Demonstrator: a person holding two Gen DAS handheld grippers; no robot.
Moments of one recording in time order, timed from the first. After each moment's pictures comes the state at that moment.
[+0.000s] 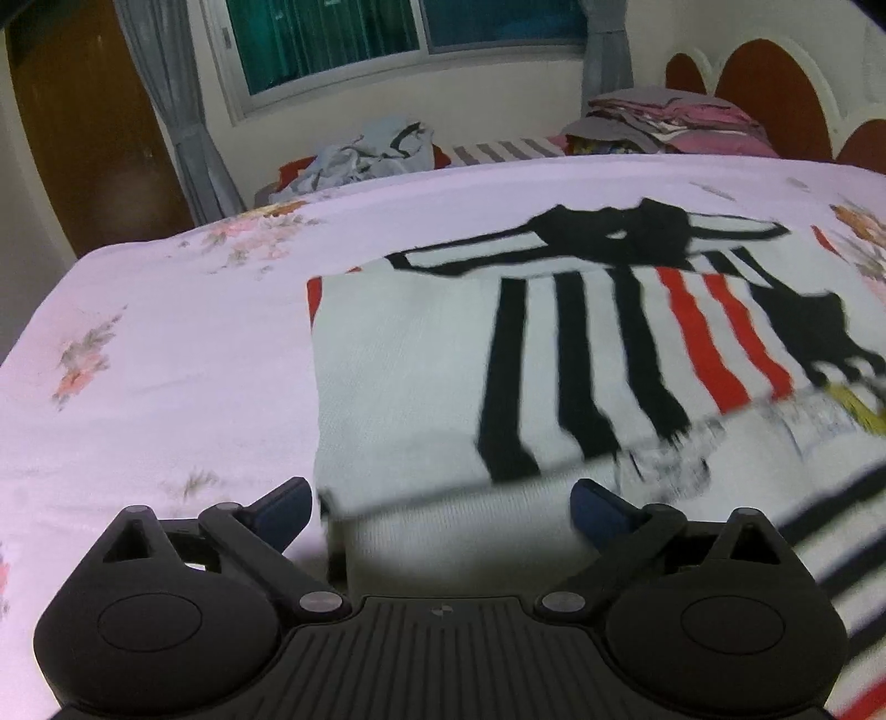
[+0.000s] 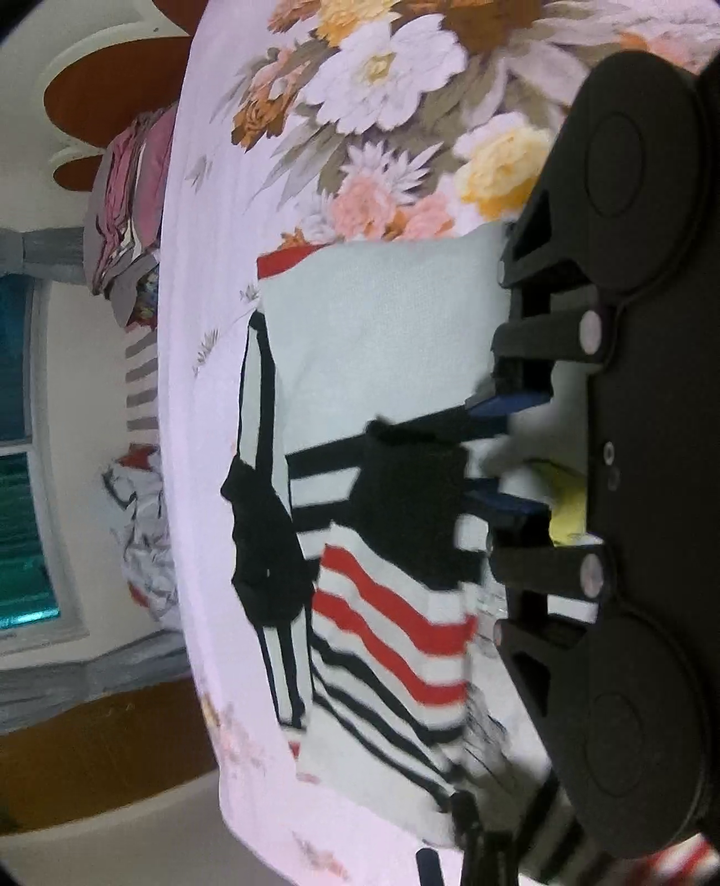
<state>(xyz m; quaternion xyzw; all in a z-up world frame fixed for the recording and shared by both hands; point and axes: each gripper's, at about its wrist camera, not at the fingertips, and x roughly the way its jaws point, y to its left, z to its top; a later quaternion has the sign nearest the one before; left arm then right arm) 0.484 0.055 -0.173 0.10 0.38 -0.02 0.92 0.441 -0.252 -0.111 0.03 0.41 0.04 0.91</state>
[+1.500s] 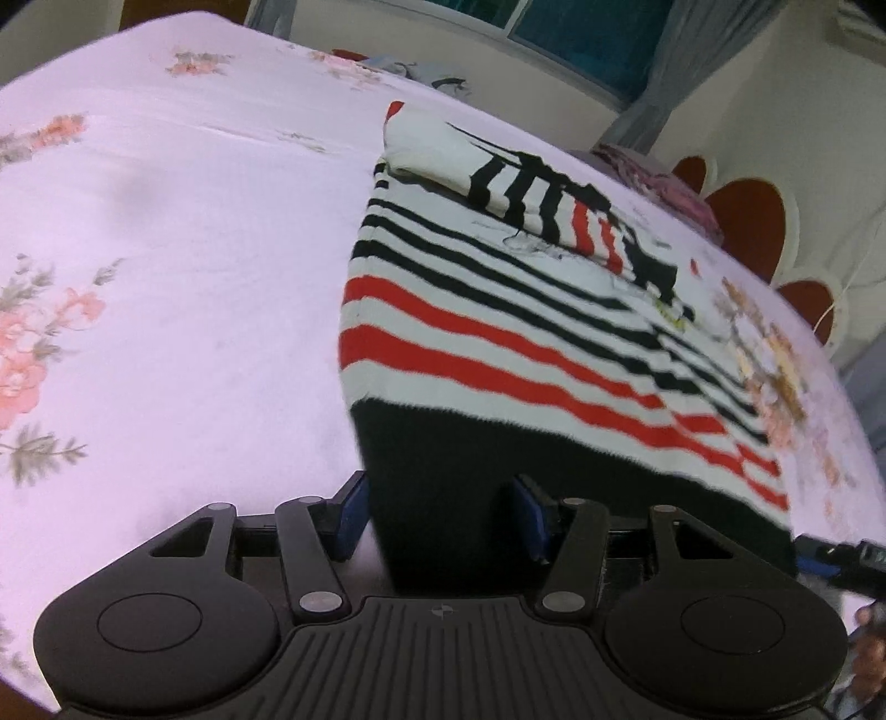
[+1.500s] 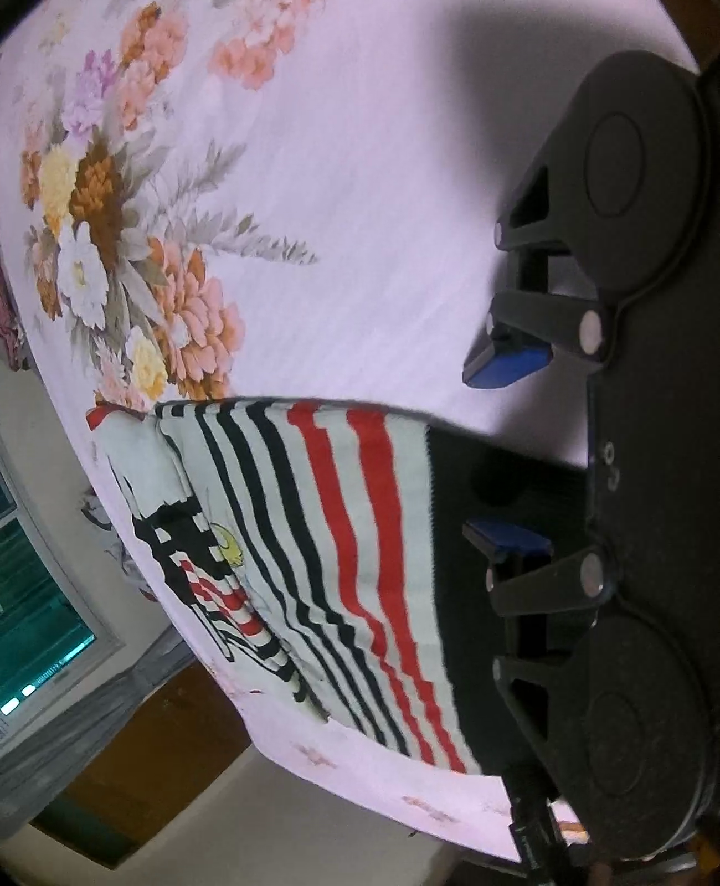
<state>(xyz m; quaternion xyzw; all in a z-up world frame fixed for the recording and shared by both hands) 0.249 0.120 -0.197 -0.19 0.42 -0.07 0.89 0.198 -0.342 -0.150 0.24 0.43 0.08 0.87</state>
